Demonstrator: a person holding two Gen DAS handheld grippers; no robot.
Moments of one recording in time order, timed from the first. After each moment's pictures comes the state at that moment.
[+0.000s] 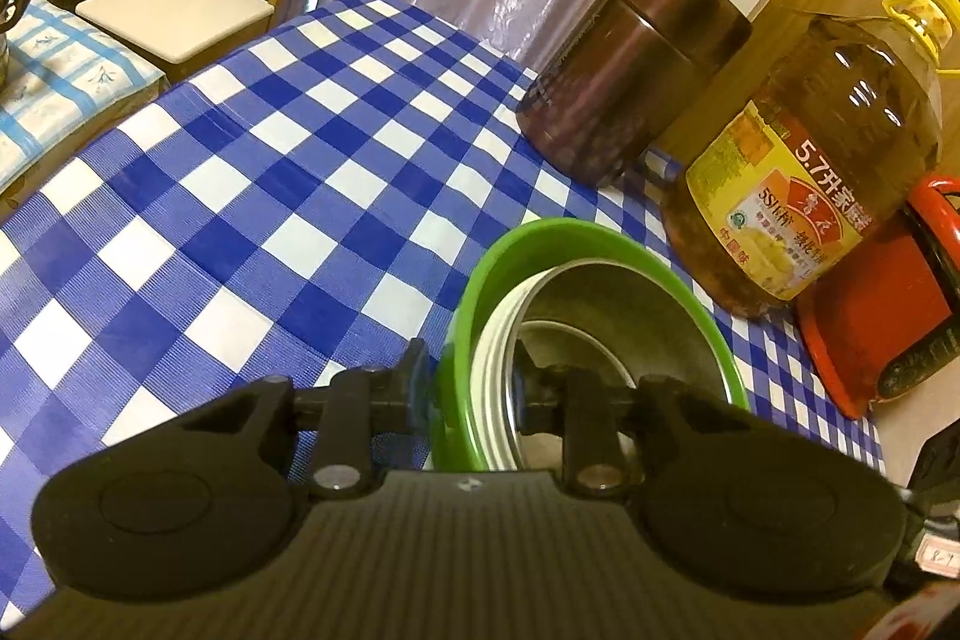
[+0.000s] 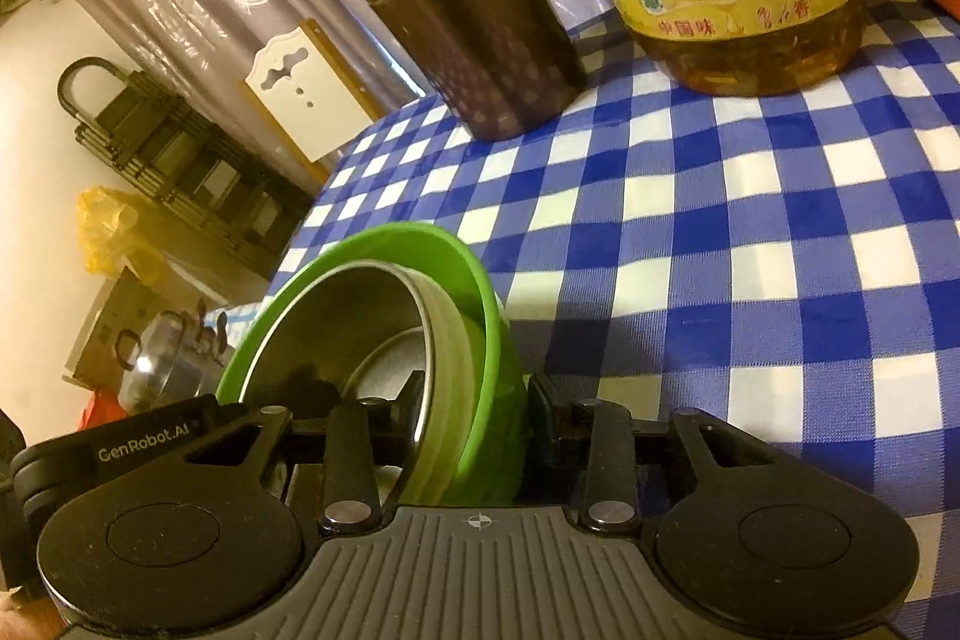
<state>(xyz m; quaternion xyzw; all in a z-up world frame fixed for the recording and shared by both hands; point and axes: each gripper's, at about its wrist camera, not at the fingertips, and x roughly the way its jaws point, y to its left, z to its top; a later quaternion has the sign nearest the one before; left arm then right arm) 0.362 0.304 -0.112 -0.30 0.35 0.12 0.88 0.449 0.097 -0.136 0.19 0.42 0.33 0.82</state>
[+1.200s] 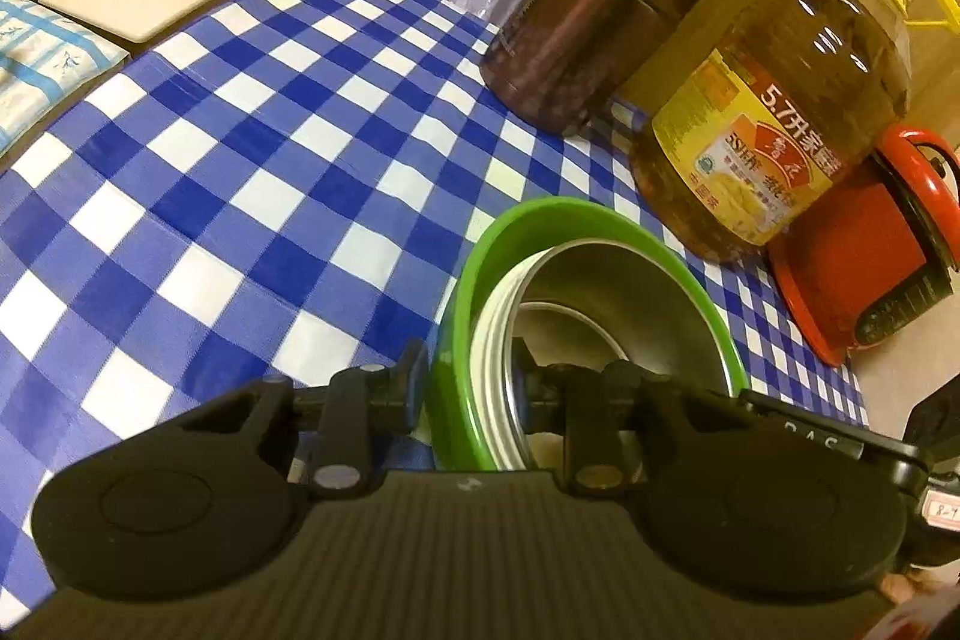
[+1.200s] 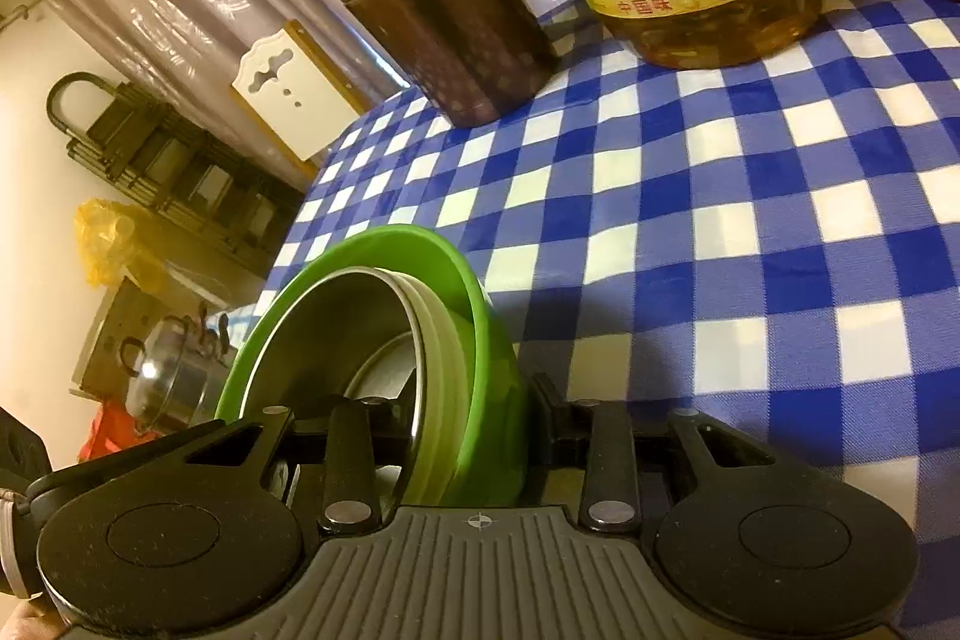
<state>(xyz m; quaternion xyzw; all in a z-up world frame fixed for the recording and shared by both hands) 0.356 0.294 -0.113 -0.29 0.37 0.07 0.88 0.442 0.079 -0.135 0.21 0.44 0.31 0.81</state>
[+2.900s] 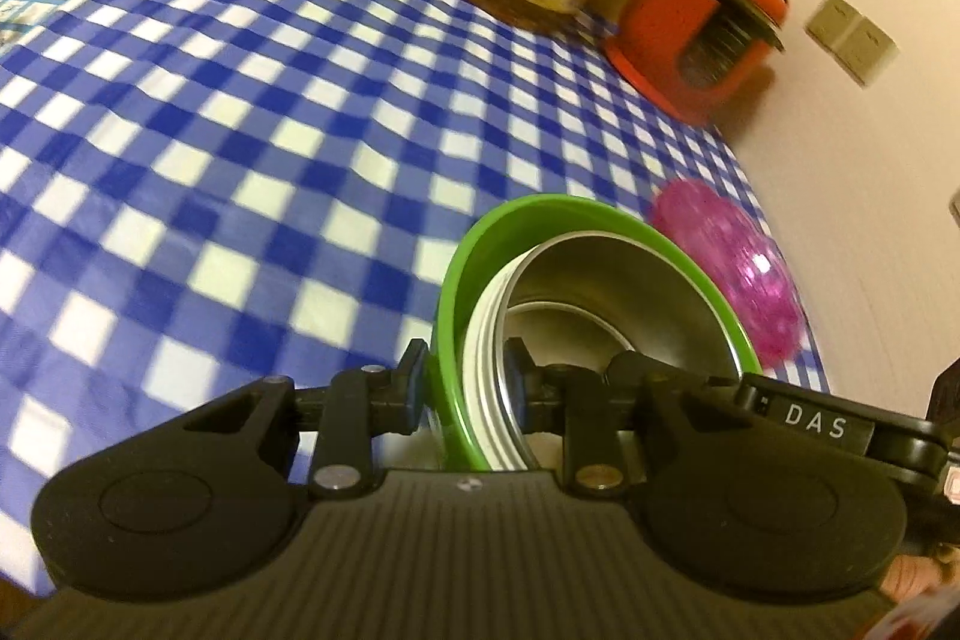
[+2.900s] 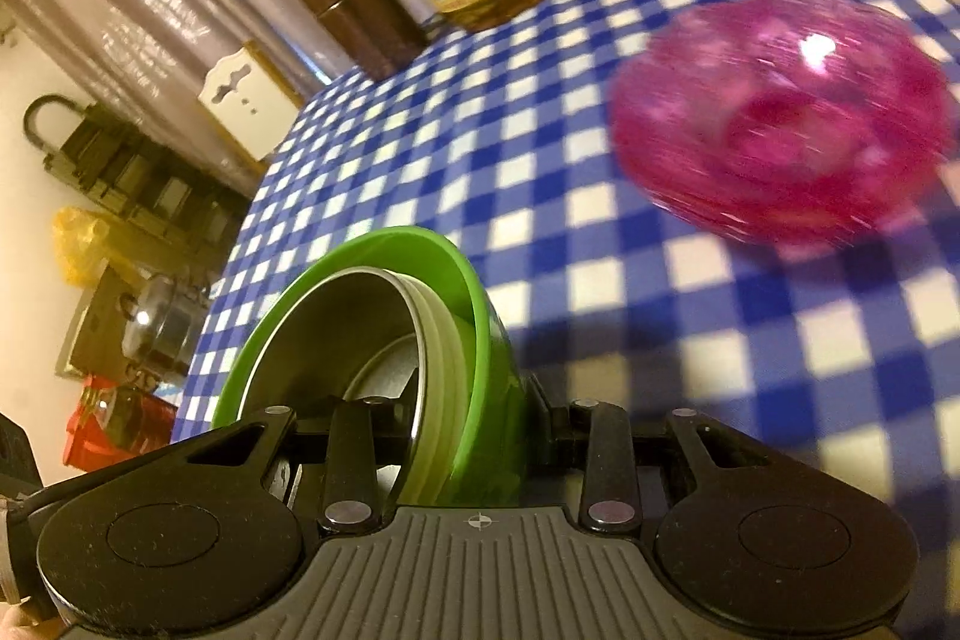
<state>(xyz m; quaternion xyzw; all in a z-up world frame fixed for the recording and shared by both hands) 0.125 0.097 -0.071 -0.24 0.41 0.01 0.88 0.172 -0.104 -0.100 0.22 0.45 0.24 0.83</state>
